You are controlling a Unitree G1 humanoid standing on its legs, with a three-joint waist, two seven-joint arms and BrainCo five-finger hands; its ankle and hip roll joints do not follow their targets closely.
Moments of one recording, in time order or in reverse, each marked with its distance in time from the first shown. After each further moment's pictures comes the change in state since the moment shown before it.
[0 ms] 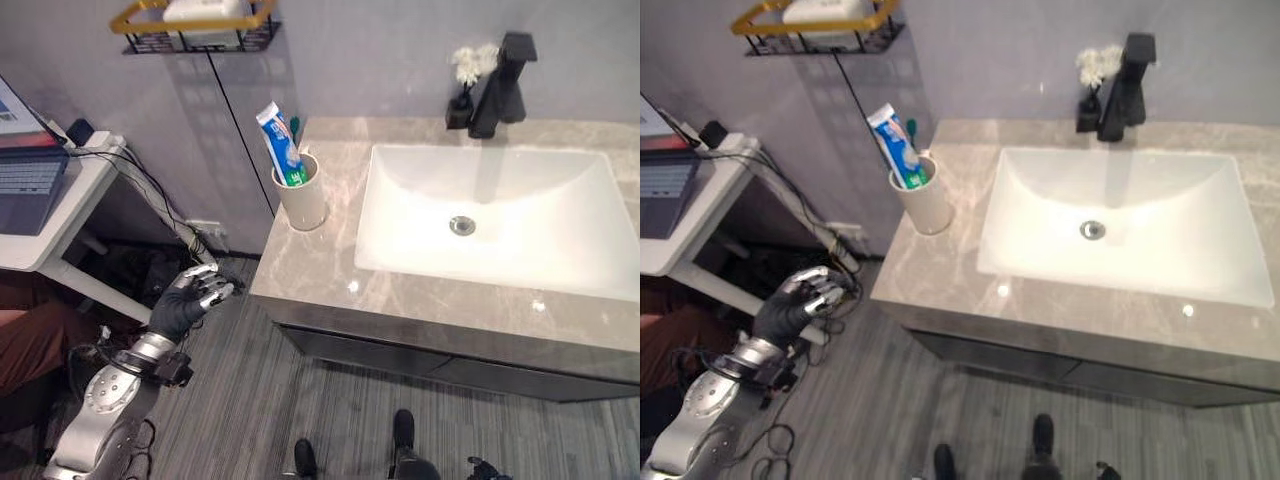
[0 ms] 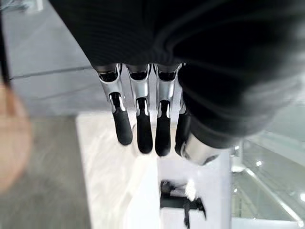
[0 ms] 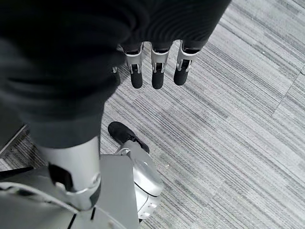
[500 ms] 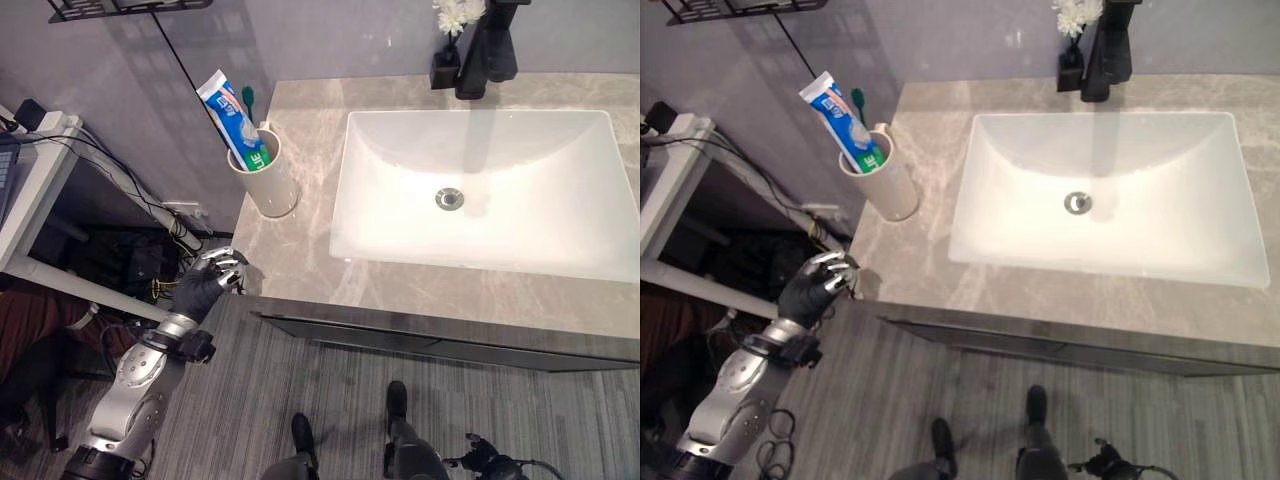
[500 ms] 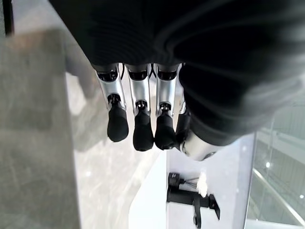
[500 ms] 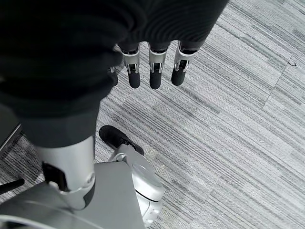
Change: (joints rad) left arm -0.175 -0.070 -0.065 0.111 0.004 0.001 0.046; right arm -0.072 -0.002 0.032 0.008 0.044 0.000 -0.006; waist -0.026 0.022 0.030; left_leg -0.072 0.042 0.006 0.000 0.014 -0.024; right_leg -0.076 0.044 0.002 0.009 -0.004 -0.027
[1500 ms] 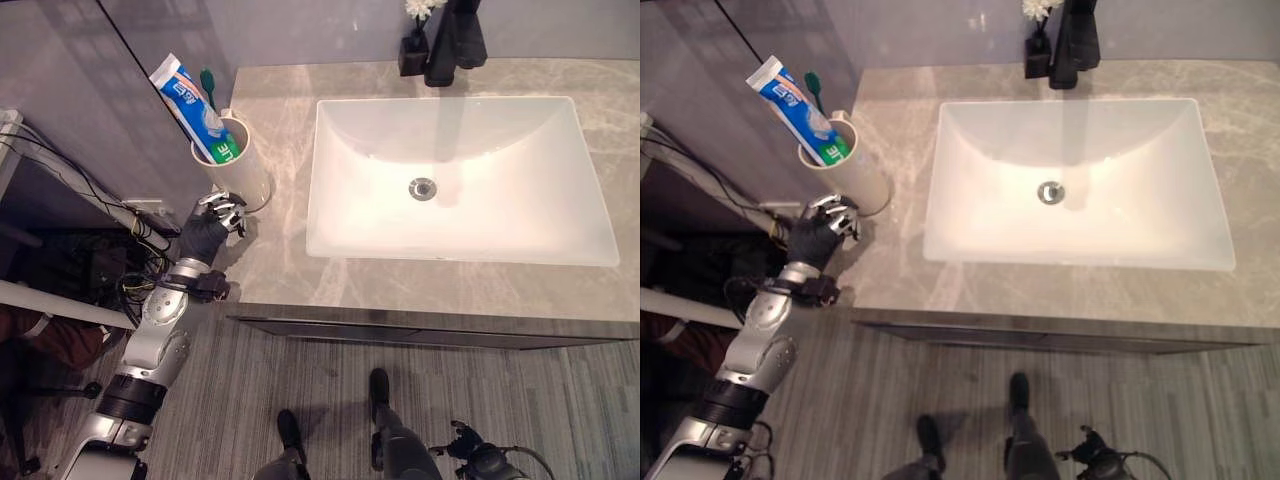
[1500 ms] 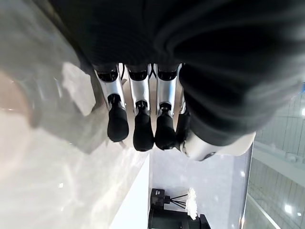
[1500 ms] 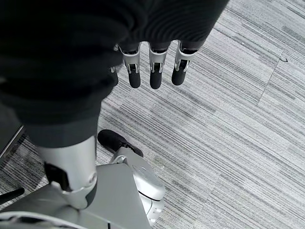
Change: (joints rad) left arm -0.347 -0.077 -0.032 0.253 0.035 -0.047 0.151; right arm -0.029 0.033 0.055 -0.016 0.035 0.000 -0.018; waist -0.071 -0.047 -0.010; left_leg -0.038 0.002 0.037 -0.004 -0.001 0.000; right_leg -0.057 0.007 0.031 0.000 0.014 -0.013
